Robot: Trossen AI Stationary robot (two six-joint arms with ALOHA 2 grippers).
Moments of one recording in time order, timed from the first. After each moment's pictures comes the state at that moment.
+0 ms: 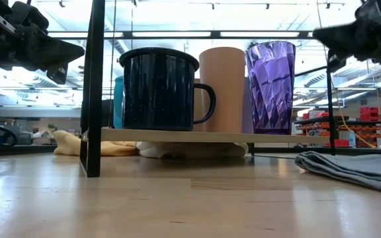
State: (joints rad) left arm -0.08 0.01 0.01 0.05 -0.13 -0.15; right arm 0.02 0.00 0.01 0.19 0.04 0.06
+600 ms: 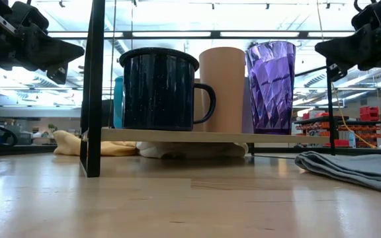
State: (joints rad) left arm -0.08 0.01 0.01 0.05 -0.13 -0.15; right arm 0.02 0.00 0.01 0.05 -0.02 0.06
